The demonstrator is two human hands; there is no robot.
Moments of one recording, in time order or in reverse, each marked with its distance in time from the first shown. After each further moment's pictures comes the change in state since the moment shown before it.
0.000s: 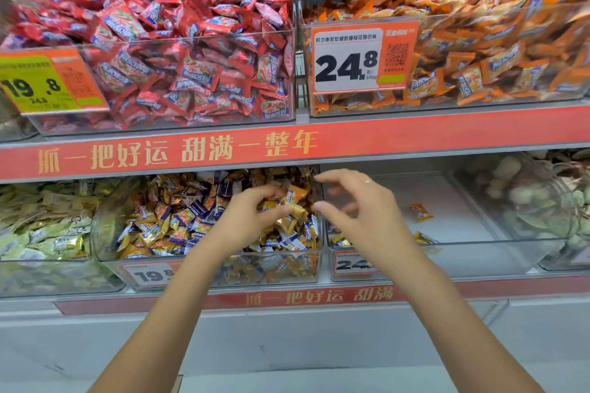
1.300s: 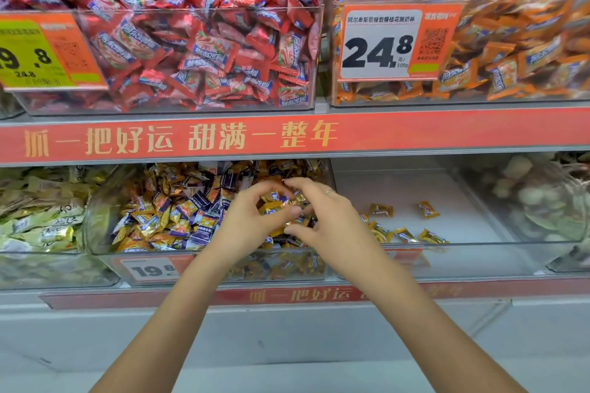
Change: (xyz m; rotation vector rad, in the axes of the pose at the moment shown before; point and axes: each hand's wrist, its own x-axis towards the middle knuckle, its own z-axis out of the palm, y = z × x) left_hand -0.012 -0.015 0.008 -0.366 0.089 -0.016; right_hand 0.011 -0.016 0.053 -0.122 -0.265 0.087
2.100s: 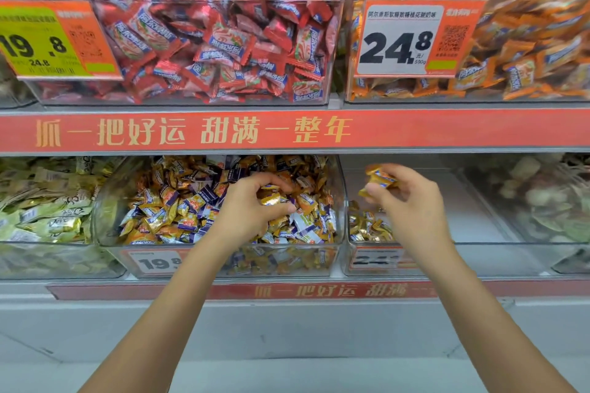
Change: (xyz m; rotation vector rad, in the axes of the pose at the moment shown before) left_hand 0.009 -0.006 -0.015 0.150 0.018 0.018; right_hand -0.010 0.041 -0.037 0.346 0.488 0.223
